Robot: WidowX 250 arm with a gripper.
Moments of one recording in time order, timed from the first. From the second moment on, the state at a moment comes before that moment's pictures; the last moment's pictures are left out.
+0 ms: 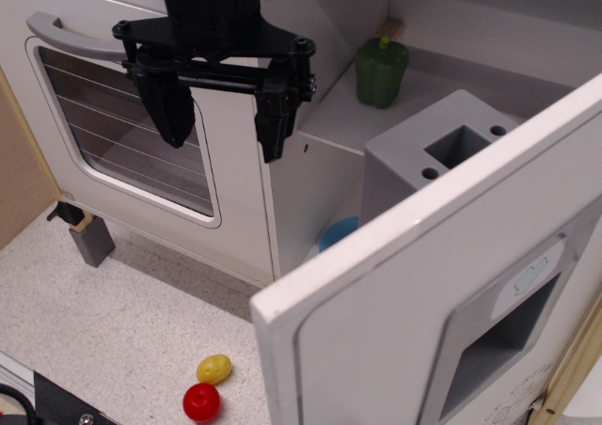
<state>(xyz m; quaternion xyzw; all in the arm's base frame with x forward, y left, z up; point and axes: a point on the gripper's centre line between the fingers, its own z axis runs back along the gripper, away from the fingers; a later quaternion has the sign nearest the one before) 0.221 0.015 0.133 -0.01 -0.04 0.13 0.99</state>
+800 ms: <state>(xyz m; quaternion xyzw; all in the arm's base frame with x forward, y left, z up) 0.239 -0.037 0.171 -0.05 -0.06 0.09 0.99</state>
